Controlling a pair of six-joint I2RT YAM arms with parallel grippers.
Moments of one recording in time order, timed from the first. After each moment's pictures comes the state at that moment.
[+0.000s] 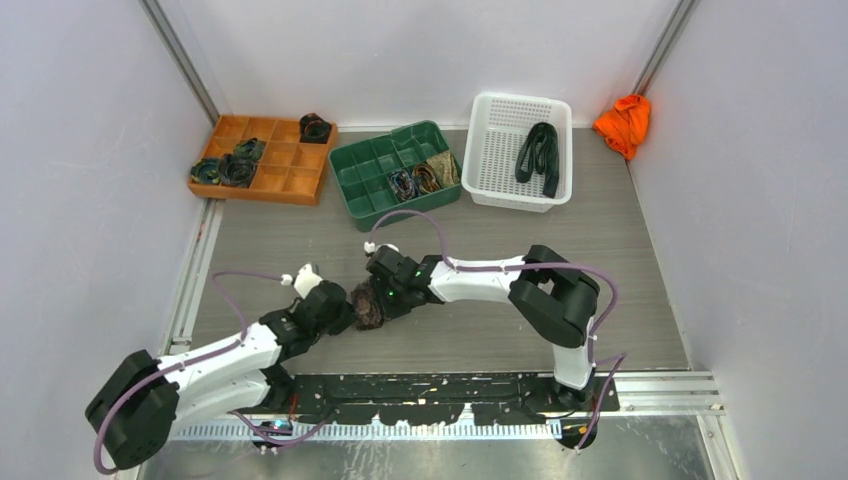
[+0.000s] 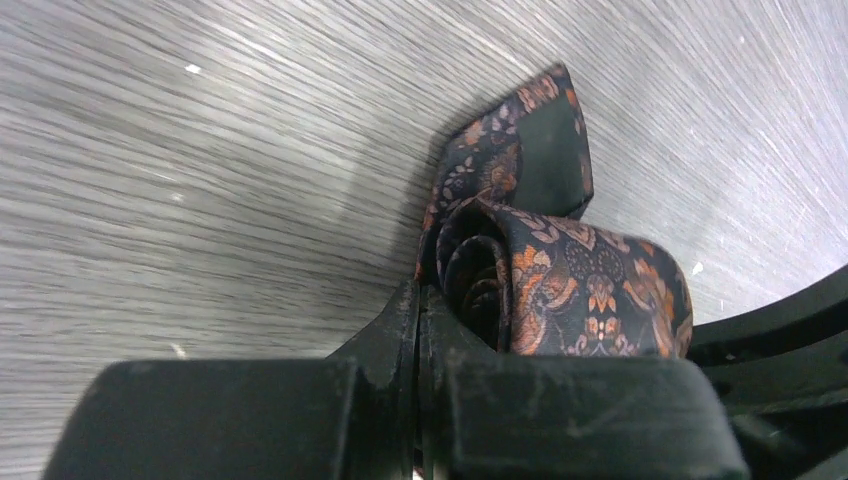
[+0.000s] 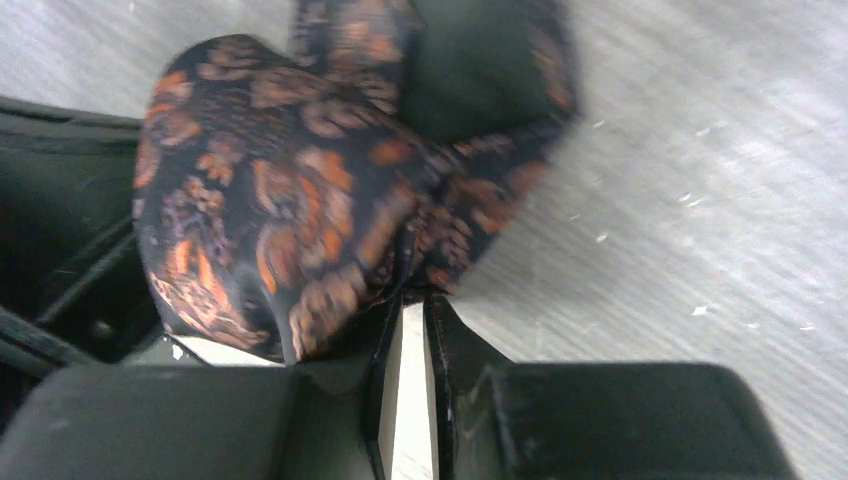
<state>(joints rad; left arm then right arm) -0.73 0.93 0.24 -0.19 -0.29 -1.24 1.06 1.88 1.17 -0.29 -0.06 0.64</state>
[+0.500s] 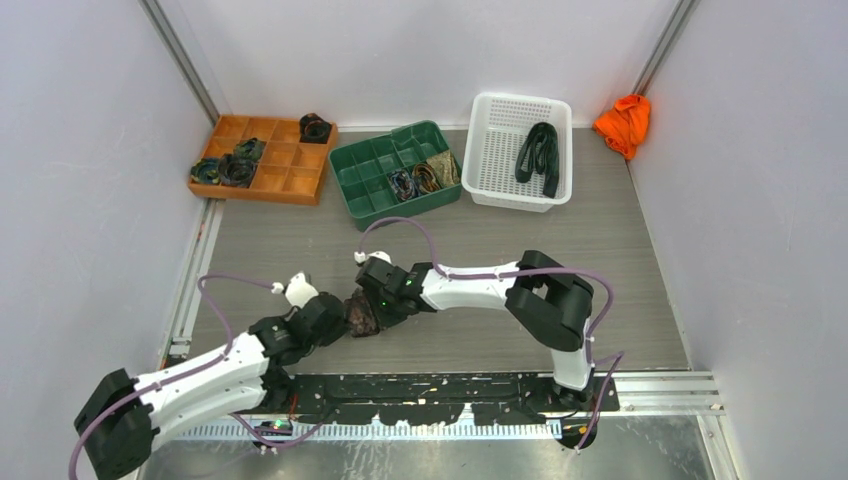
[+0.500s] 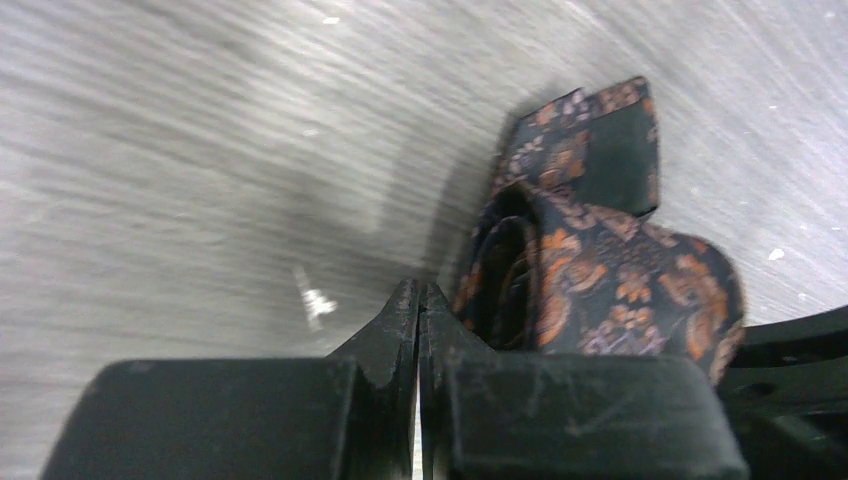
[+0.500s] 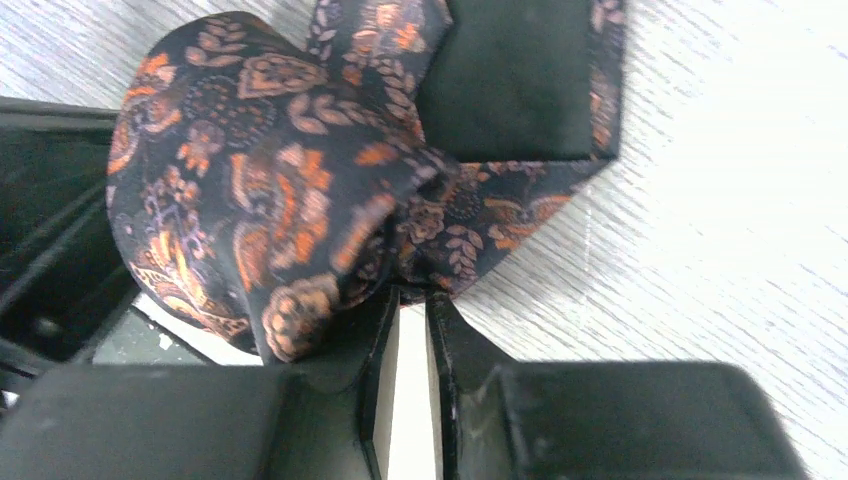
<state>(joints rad) -0.84 0.83 0.26 -0.36 -0.41 -1.29 1.14 1.91 1.22 -0.37 0.01 0.63</state>
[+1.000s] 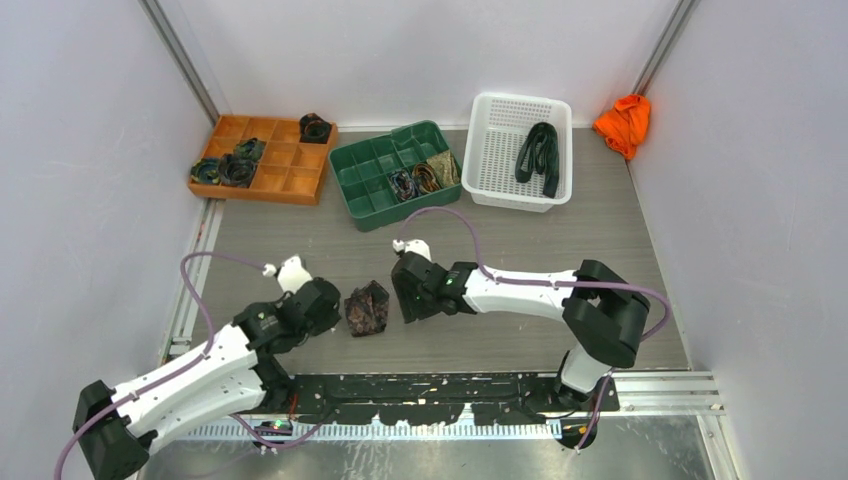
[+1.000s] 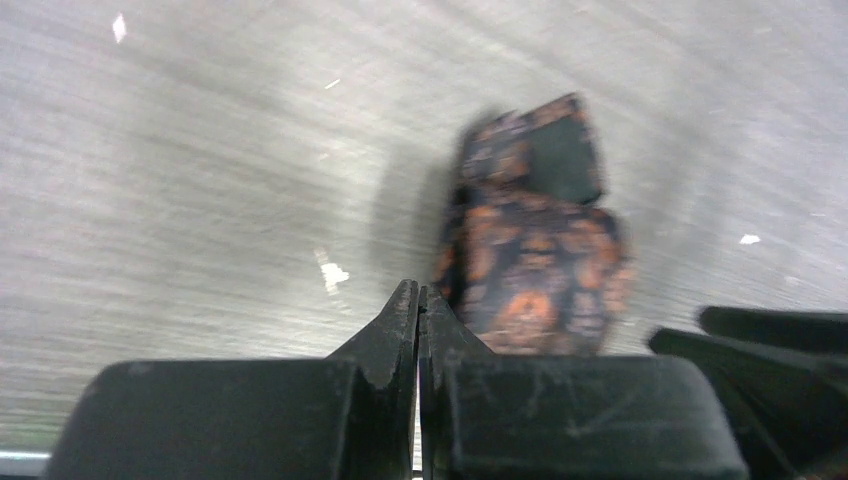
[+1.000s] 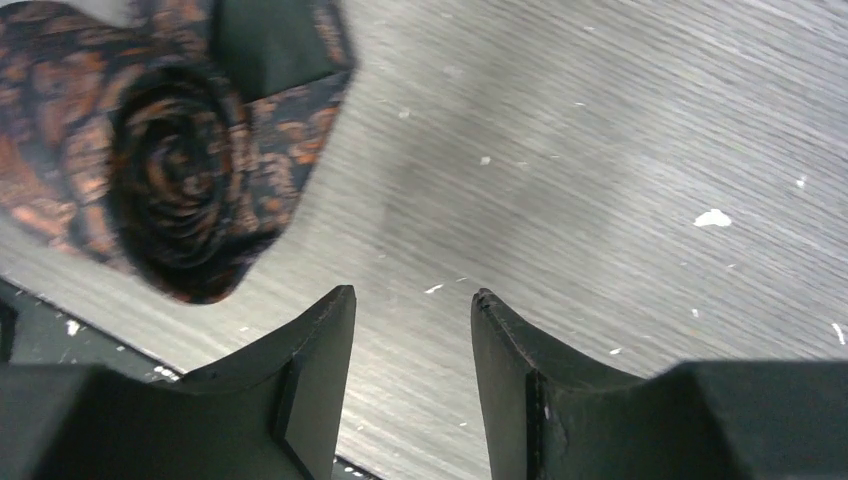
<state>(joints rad) -0.84 0.72 0.43 -0.75 -0.48 -1.22 1.09 1.63 1.01 -0.39 0.18 0.63</state>
